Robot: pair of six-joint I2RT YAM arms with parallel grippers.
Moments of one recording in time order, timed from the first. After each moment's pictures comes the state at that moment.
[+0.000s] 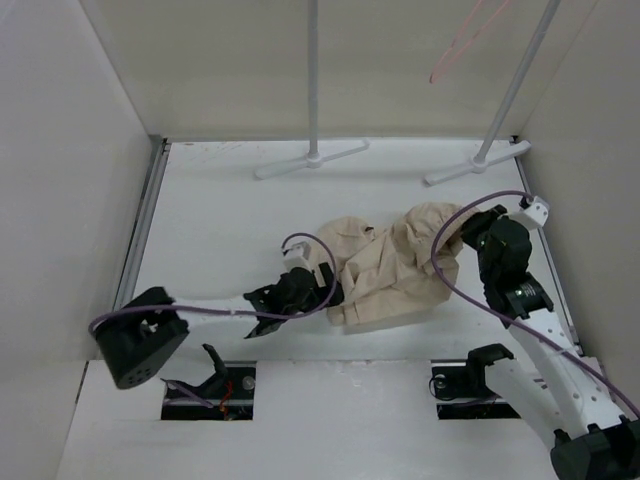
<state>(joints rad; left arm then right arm) -0.93 1.27 0.37 0.27 -0.23 -0.99 0.24 0.75 0.64 -0.12 0.44 0.65</state>
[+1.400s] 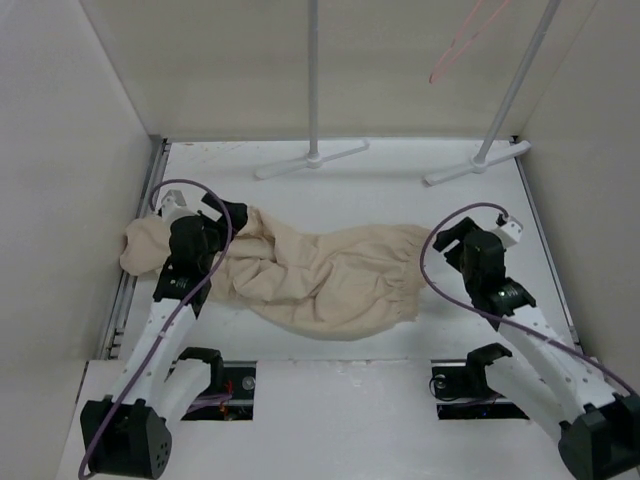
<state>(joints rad) -0.11 0.87 0.59 -0.03 -0.10 -0.86 0.32 0.84 0.51 -0.17 0.44 0.81</state>
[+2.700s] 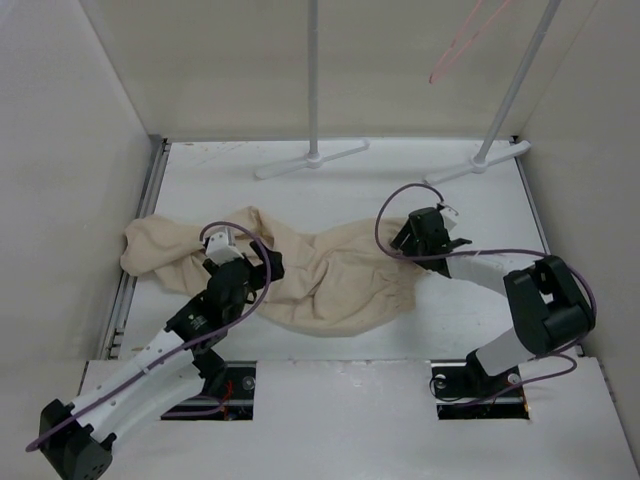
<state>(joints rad) -0.70 0.62 0.40 -0.20 -0.53 -0.74 0.39 1.53 0.72 -0.04 0.25 0.91</state>
